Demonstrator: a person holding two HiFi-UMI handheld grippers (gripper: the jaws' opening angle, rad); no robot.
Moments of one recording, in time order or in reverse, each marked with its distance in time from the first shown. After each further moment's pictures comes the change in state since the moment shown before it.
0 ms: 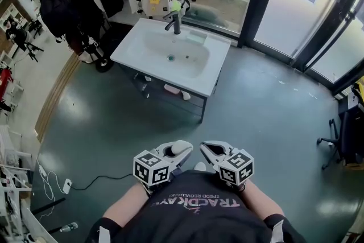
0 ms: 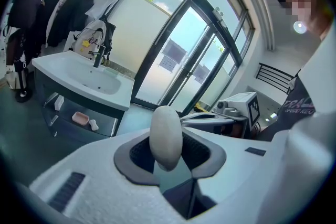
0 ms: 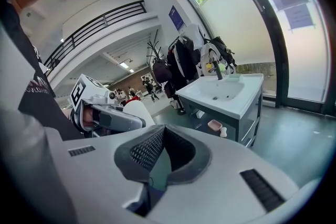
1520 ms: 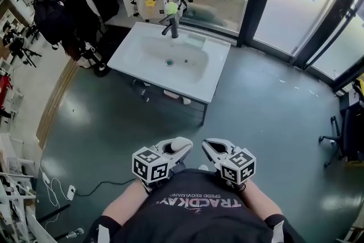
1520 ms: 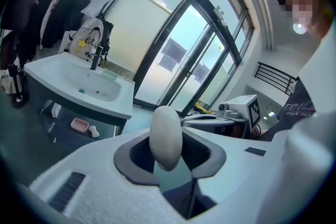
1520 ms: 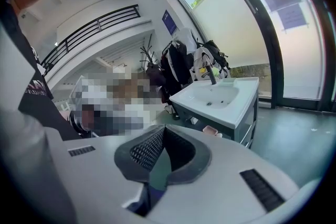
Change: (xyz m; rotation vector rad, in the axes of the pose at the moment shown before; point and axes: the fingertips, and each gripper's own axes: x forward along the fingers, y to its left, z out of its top) left arm 0.017 0.032 0.041 0.011 0.026 -0.020; right arm 0.020 -0.034 0.034 0.046 -0.049 -0.048
